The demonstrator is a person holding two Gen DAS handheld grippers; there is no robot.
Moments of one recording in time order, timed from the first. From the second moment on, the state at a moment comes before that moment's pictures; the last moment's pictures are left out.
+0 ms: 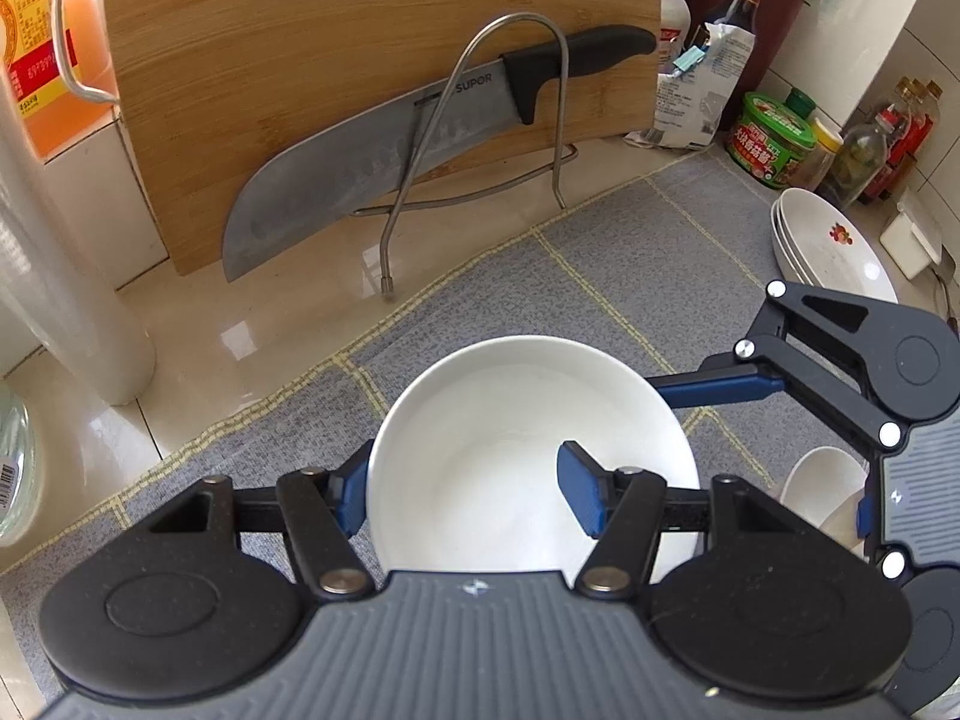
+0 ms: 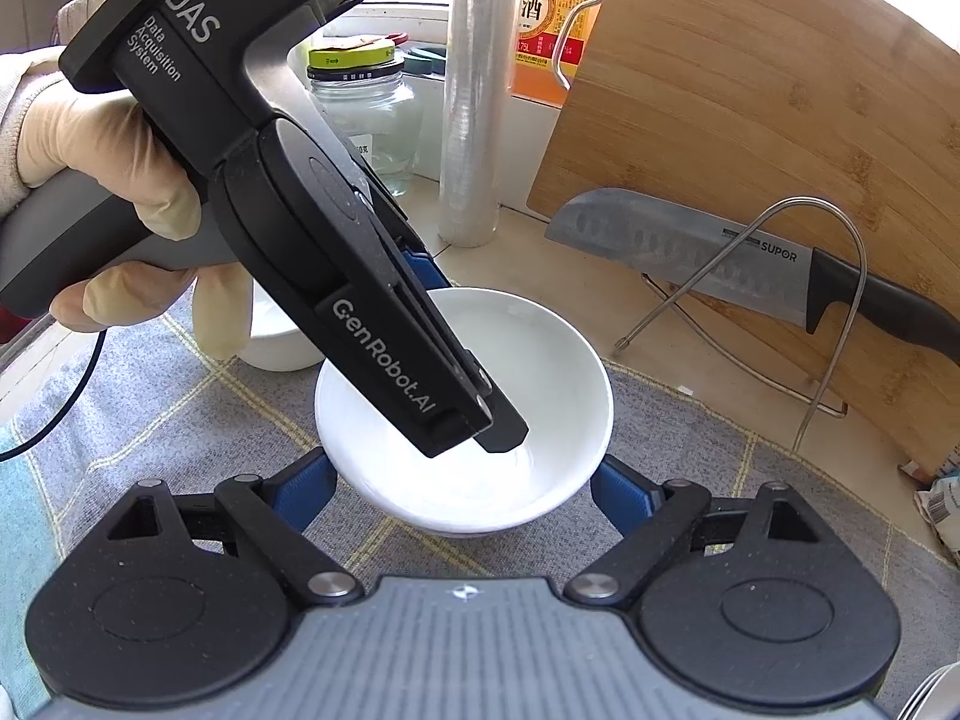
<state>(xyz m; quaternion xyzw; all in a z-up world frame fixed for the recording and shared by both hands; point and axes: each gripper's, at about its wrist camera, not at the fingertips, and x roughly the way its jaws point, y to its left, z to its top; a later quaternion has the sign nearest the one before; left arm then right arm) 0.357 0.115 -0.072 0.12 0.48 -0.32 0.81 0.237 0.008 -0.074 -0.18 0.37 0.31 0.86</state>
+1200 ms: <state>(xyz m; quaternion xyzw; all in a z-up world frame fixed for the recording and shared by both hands) 0.274 0.064 -0.027 0.14 0.44 -0.33 0.82 0.159 -0.053 -0.035 -0.17 0.33 0.29 0.88</state>
